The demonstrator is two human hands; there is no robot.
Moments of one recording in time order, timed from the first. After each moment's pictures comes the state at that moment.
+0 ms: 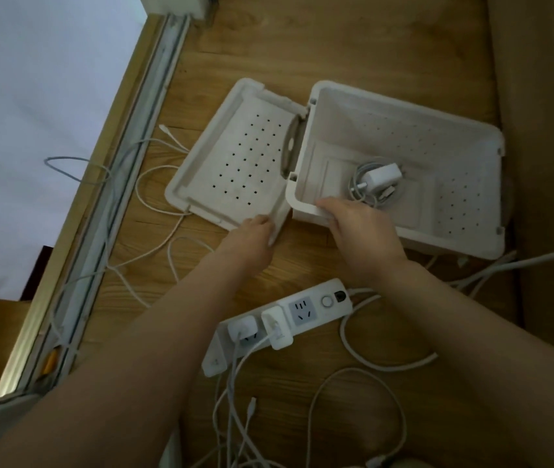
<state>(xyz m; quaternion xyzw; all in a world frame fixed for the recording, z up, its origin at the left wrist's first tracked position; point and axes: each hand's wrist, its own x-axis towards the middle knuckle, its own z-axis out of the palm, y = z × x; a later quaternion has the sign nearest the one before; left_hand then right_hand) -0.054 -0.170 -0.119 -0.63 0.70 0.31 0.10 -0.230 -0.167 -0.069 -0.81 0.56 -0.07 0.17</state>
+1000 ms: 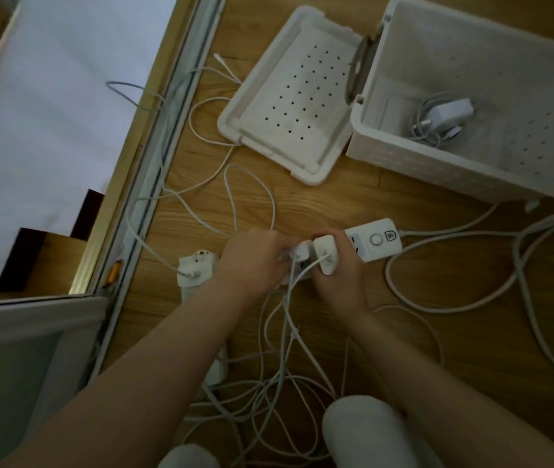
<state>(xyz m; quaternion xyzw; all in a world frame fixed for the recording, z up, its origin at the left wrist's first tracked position) -0.020 -0.043 -0.066 -0.65 0.70 0.28 0.07 -0.159 -0.026 -0.153 -0.58 0.58 -0.35 0.45</state>
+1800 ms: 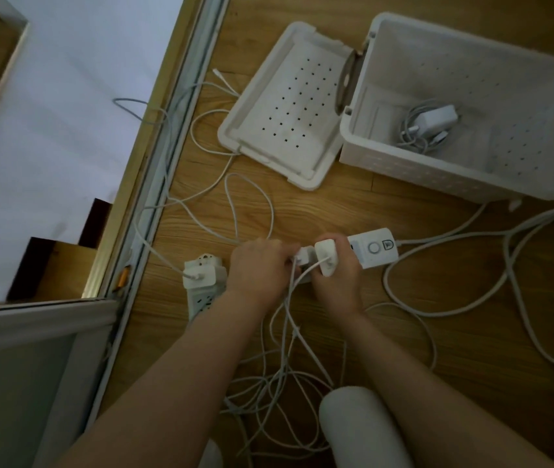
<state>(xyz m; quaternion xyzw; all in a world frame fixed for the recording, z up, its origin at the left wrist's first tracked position) -0.034 -0.034 -0.068 -0.67 0.70 0.22 0.11 -0.153 -0.019 -0.122 -0.51 0.61 -0.38 0.47</state>
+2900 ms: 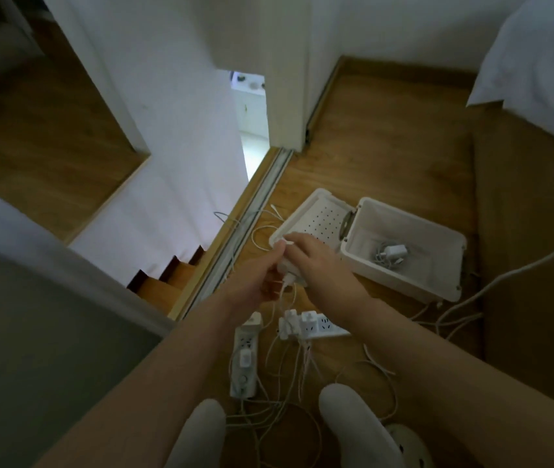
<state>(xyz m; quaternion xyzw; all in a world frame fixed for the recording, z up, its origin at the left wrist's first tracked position) 0.007 0.024 0.163 -0.59 0.33 0.65 -0.36 -0.132 -0.021 0.149 -0.91 0.33 -0.15 0.18</state>
